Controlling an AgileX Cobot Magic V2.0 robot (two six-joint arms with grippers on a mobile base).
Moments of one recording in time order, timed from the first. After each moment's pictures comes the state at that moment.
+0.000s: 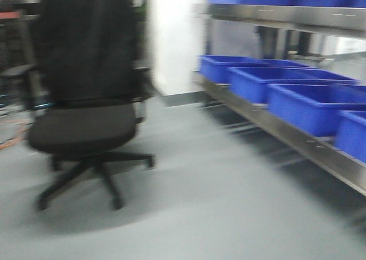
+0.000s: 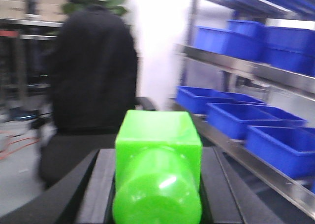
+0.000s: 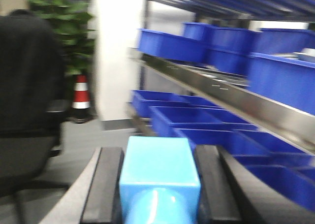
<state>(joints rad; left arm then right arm) 0.01 0.28 -0.41 -0.14 0.18 0.08 0.05 0.29 -0.46 -0.03 0.20 0.00</state>
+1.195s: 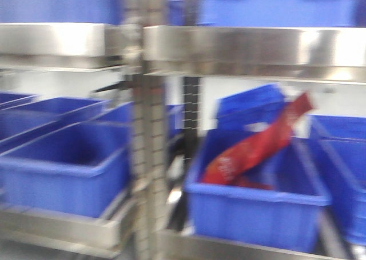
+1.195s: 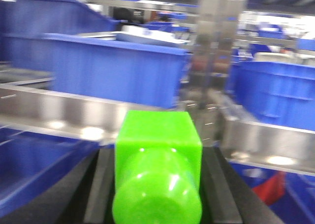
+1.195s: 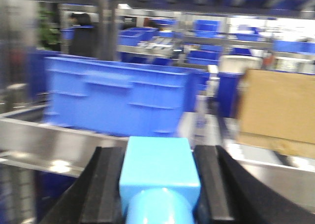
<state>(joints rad) 0.01 0.28 -0.41 -0.14 0.18 0.08 0.05 0.29 -0.46 -0.03 0.20 0.00</state>
